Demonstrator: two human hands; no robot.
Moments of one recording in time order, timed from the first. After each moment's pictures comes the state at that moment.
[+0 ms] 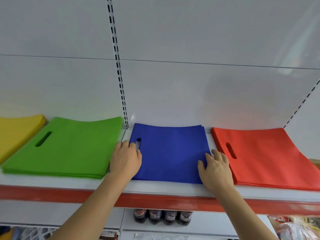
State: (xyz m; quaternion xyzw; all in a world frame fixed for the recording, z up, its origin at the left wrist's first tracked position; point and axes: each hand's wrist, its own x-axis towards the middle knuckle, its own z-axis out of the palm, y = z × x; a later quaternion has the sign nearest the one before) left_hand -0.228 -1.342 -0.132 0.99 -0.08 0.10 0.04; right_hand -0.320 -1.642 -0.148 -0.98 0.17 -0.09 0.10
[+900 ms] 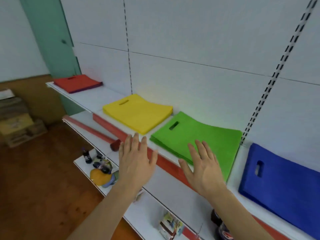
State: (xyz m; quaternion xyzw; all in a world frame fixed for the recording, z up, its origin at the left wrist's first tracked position) left_hand -0.382 -1.055 -0.094 0.96 0.21 0.17 0.05; right_hand -0.299 -1.271 -0.103 -0.94 -0.28 -0.14 0.15
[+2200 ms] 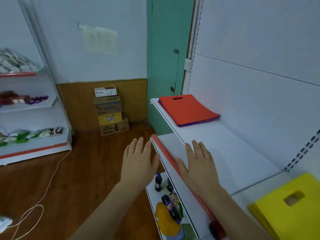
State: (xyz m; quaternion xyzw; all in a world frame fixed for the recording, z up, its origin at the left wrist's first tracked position) left_hand -0.344 -0.450 -0.116 0.88 0.43 0.20 0.03; right_hand -0.172 -0.582 -0.107 -0.86 -0.49 -0.06 0.13
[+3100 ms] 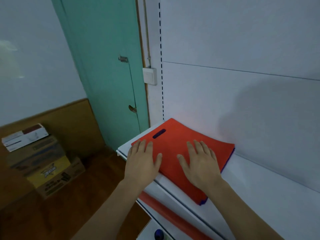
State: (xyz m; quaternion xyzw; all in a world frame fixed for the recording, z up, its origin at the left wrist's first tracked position) left_hand -0.075 -0.105 -0.106 0.97 0.20 0.12 0.02; right_hand 0.020 -0.297 -0.114 -0.95 -0.27 -0.09 0.11
